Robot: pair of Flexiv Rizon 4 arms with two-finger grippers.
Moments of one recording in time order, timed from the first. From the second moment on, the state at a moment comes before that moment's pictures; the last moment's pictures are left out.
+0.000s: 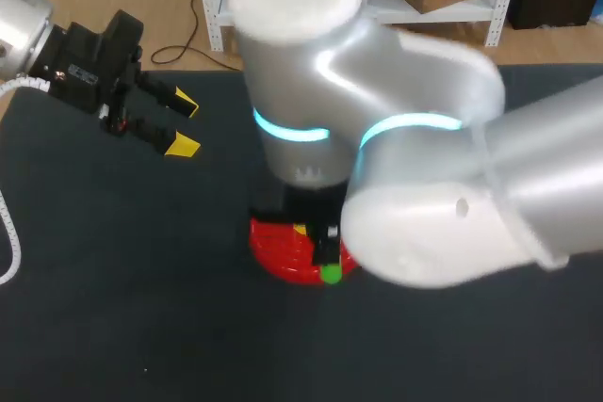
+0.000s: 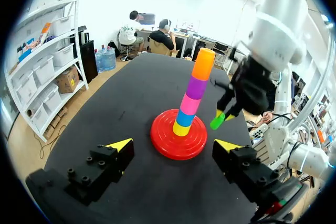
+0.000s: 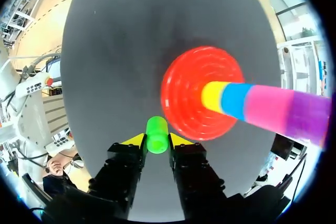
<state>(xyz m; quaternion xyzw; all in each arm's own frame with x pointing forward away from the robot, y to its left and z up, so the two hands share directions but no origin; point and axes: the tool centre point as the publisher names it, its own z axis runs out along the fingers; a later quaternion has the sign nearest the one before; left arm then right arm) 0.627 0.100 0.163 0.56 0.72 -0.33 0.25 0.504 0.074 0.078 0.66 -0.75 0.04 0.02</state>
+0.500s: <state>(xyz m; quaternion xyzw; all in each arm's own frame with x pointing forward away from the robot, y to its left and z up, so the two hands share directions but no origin) 0.627 0.100 0.163 0.56 0.72 -0.33 0.25 0.553 0.079 0.207 0.66 -0.75 0.04 -0.04</state>
